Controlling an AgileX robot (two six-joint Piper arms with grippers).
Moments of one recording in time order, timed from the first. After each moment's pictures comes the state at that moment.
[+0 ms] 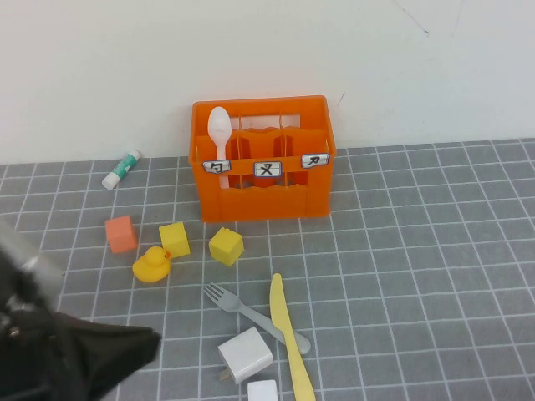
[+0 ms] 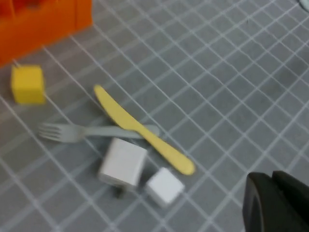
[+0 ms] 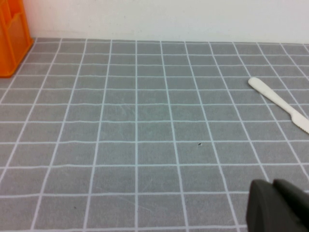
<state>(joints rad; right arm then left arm) 0.04 -0.01 0.03 -0.16 0.41 0.12 -0.36 0.73 -0.65 -0.66 0.77 0.49</state>
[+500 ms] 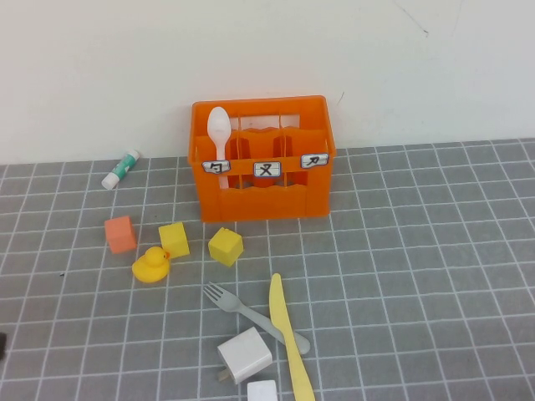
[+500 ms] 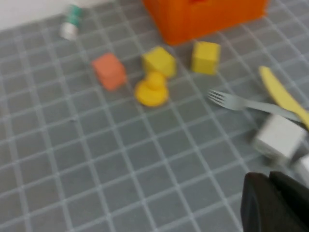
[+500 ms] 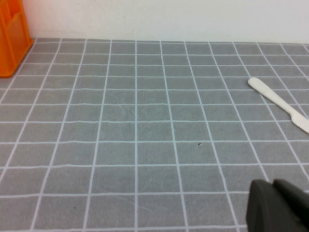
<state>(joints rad) 0.04 -0.01 0.03 -0.16 0.41 0.12 -0.36 0.48 -0.64 0.03 0.85 -0.08</state>
